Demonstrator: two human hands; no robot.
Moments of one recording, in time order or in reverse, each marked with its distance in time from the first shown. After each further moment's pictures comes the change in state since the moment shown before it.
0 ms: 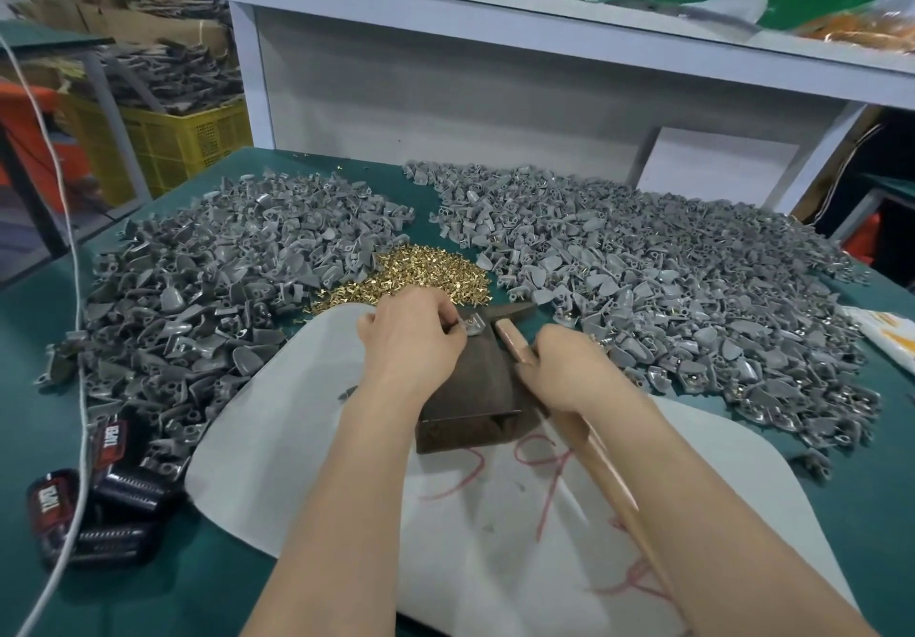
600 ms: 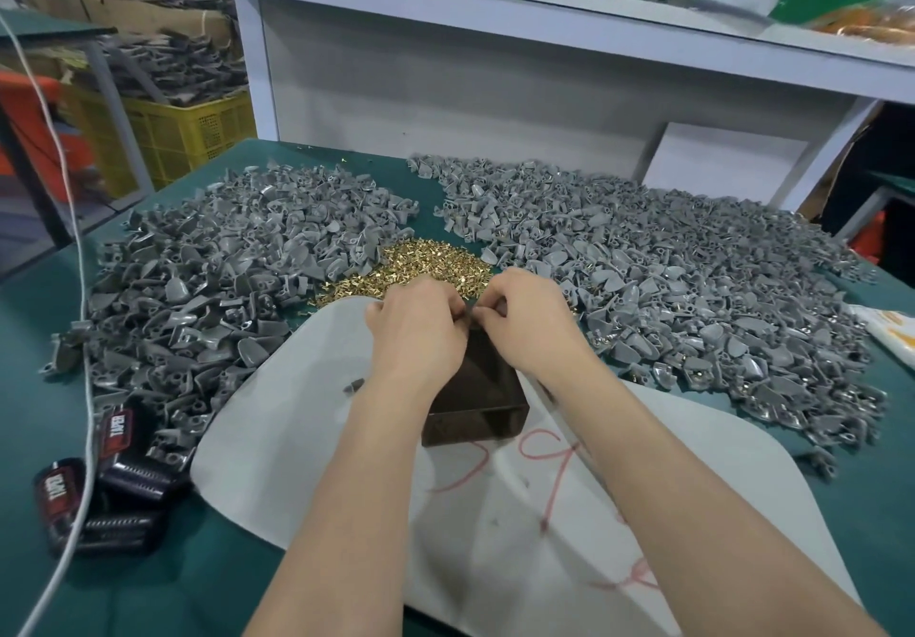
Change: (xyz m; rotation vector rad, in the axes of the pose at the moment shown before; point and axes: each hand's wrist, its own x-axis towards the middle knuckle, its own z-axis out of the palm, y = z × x) left_hand -0.001 0.002 0.000 0.075 0.049 0.052; right_hand 0.008 -0.039 -0.009 0.253 0.323 -0.267
